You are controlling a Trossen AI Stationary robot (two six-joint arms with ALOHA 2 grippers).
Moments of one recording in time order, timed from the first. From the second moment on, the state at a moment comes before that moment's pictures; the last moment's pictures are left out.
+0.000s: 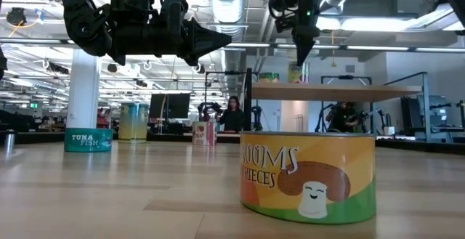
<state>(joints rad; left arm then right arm) 0.25 1.58 0.51 1.16 0.22 0.04 -0.68 1.87 2.00 -1.37 0.21 -0.58</state>
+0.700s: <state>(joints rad) 0.25 1.58 0.51 1.16 0.22 0.04 -0.69 1.89 2.00 -1.39 0.24 -0.59</state>
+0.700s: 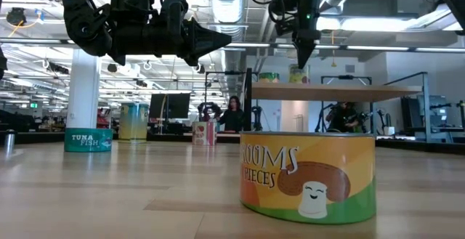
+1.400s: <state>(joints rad) 0.25 1.58 0.51 1.13 0.22 0.05 -0.63 1.71 2.05 -1.36 0.13 -0.50</state>
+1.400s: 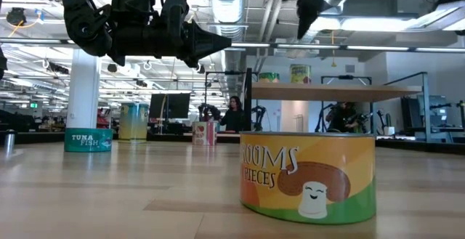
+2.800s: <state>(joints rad) 0.27 1.54 0.56 0.89 0.17 0.08 0.05 0.83 0.11 0.76 0.16 -0.10</state>
